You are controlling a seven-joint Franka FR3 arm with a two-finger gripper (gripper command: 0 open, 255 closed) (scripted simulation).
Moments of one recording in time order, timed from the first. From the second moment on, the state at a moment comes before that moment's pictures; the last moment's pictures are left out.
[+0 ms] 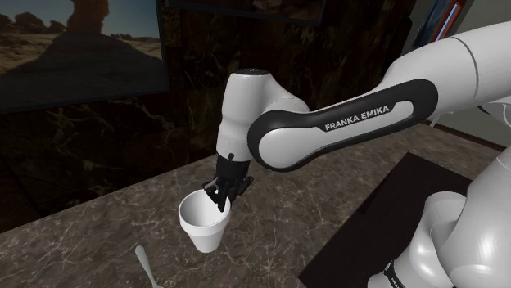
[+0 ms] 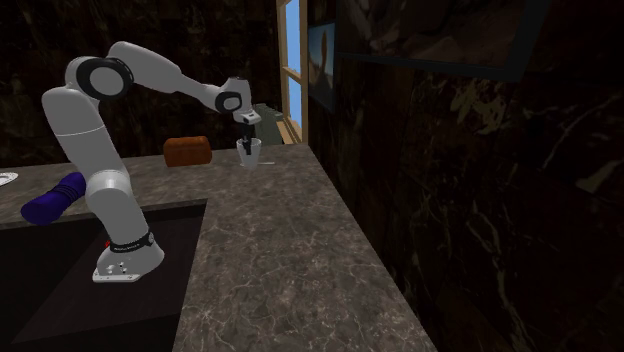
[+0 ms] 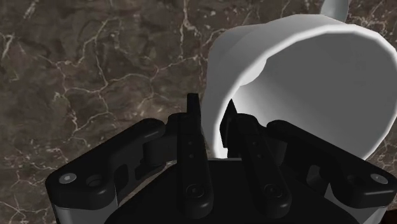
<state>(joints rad) 0.42 -0.03 0.26 -2.12 0.11 2.17 0.72</state>
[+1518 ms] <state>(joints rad) 0.42 0.03 0.26 -2.19 0.10 2.29 0.71</state>
